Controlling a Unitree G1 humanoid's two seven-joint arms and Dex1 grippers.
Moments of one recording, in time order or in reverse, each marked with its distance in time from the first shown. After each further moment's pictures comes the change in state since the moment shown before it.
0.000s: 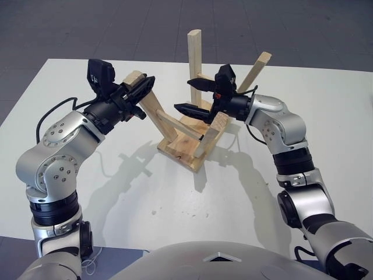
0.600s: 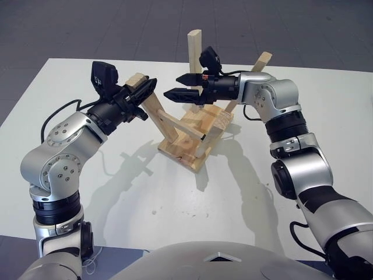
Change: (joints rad) left arm 0.004 -0.005 -0.028 0.007 0.029 -0.023 -0.007; right arm -0.295 0.026 0.034 0.397 -0.056 0.163 0.108
